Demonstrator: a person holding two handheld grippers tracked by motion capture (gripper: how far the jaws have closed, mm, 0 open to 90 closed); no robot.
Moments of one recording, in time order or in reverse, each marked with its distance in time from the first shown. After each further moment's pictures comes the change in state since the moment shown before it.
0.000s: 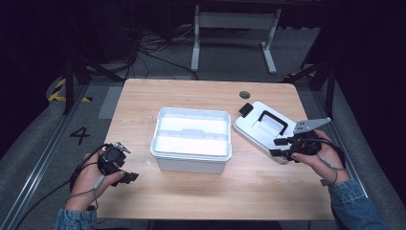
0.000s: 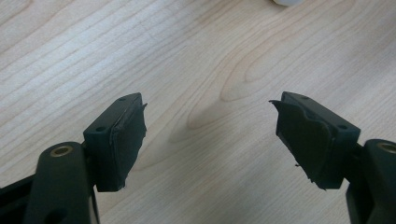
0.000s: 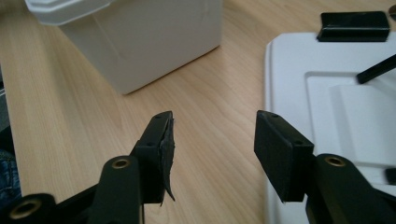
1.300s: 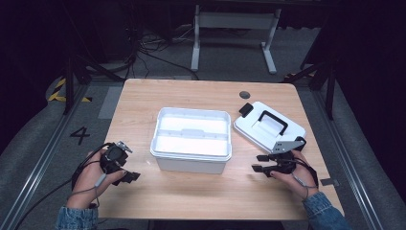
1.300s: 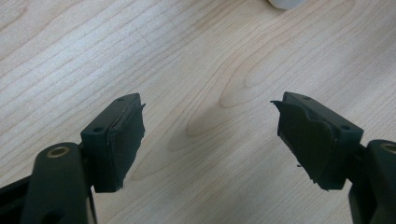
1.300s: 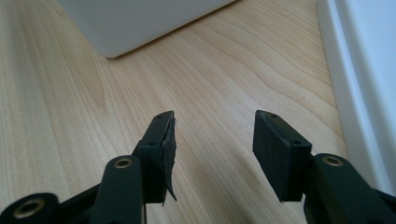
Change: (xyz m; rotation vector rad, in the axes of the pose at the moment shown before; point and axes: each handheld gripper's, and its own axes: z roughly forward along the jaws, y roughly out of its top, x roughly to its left) left arm 0.001 0.006 0.004 0.008 -0.007 0.014; right arm 0.018 -0.048 0.075 -0.014 -0.013 0.002
